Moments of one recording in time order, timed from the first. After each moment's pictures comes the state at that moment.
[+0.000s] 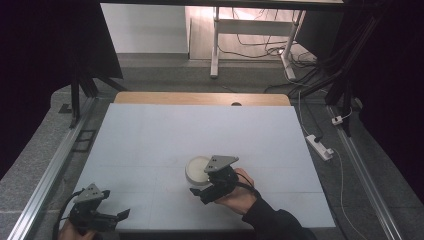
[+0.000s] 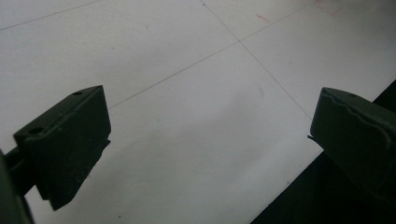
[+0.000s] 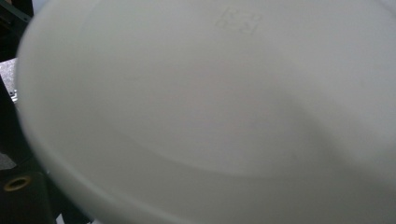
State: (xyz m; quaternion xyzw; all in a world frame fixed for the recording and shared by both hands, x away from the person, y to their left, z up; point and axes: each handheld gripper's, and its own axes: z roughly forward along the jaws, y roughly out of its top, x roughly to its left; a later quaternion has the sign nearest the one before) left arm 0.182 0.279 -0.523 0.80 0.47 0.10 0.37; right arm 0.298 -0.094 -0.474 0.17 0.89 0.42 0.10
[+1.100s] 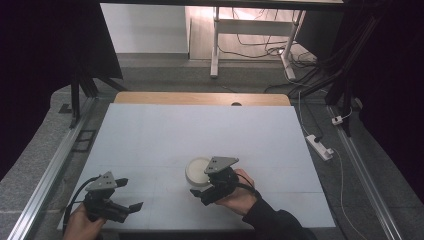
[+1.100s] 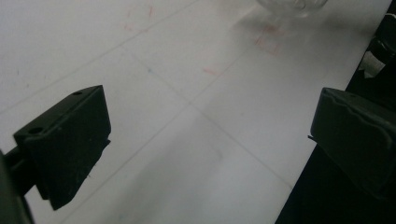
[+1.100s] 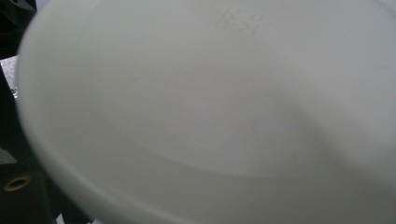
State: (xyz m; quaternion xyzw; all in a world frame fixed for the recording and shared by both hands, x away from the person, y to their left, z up) left arm 0.216 0.251 -0.498 0.83 0.36 0.08 0.42; right arm 0.296 -0.095 -0.476 0.16 0.89 0.42 0.10
